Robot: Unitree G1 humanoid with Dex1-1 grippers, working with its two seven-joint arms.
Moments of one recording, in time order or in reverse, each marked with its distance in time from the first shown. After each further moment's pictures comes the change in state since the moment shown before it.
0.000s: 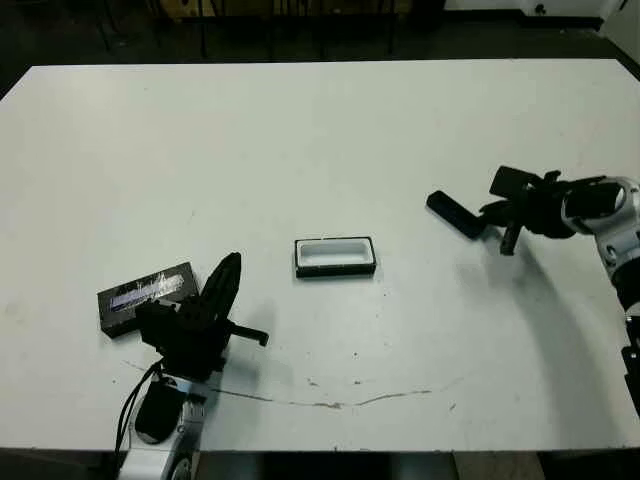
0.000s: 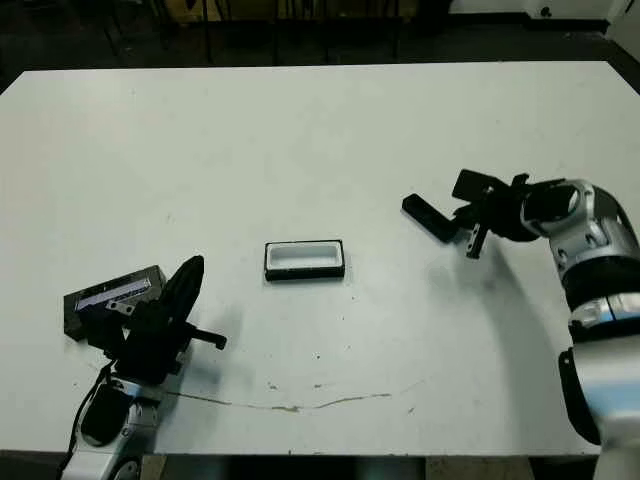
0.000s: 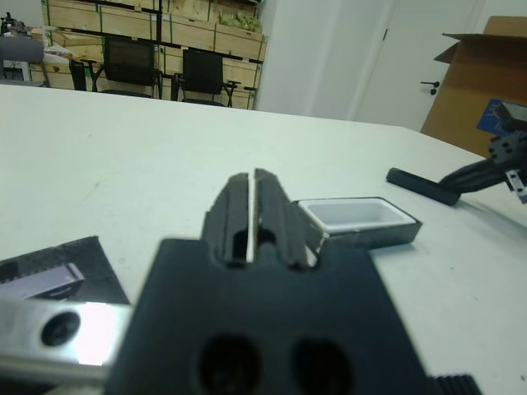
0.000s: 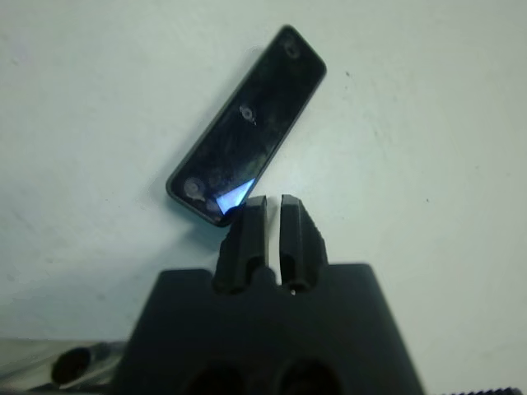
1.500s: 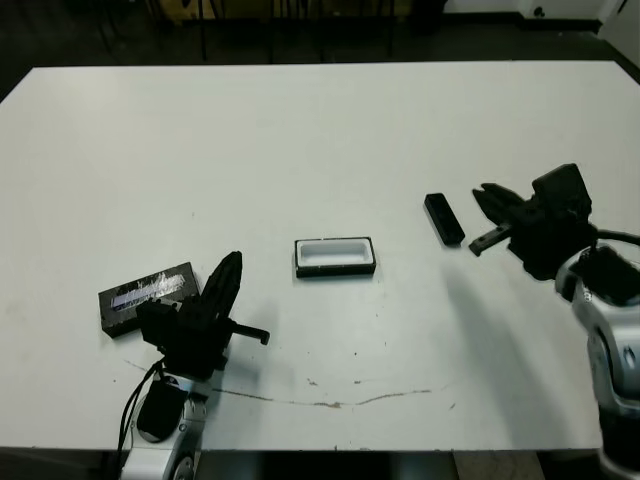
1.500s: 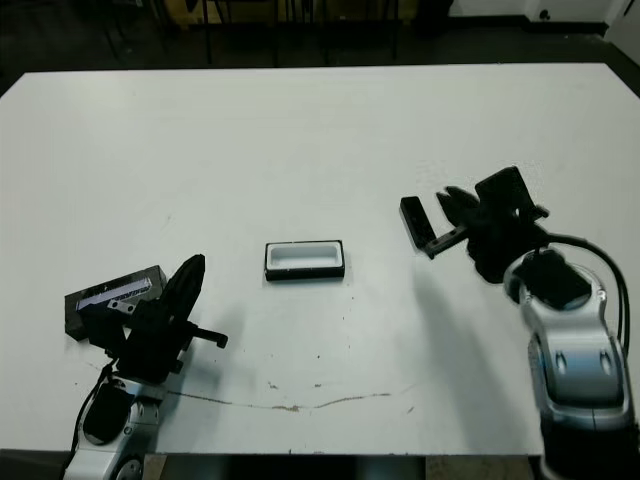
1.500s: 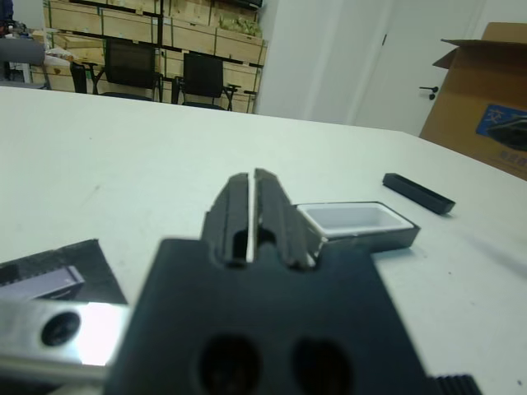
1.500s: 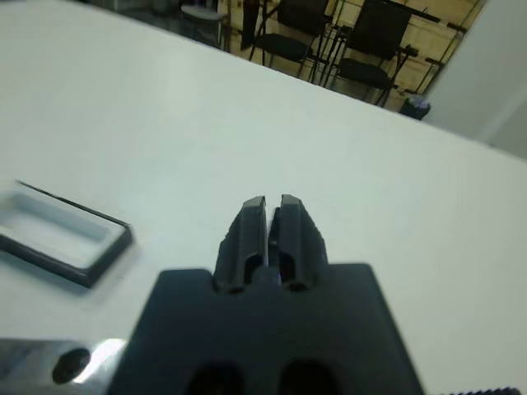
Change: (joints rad) left arm -0.004 -0.007 0.007 0.002 -0.002 0.000 -0.007; right arm 0.653 0.292 -0.405 -1.405 0.399 0.850 -0.565
